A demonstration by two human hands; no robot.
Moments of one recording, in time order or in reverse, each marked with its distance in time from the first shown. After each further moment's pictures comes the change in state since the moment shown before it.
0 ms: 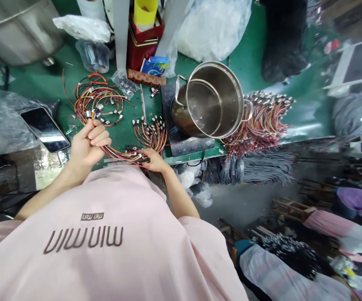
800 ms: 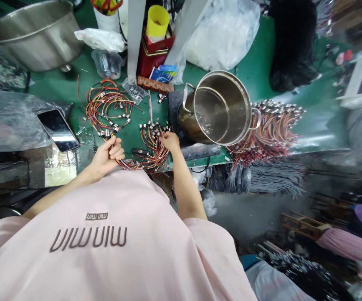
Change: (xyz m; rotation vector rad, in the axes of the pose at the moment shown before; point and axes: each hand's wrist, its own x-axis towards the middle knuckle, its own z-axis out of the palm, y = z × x) left_hand 0.011 -0.029 -0.044 0.116 -0.096 -0.156; right_hand 0.065 0.036 -0.056 -0.280 0.267 0.706
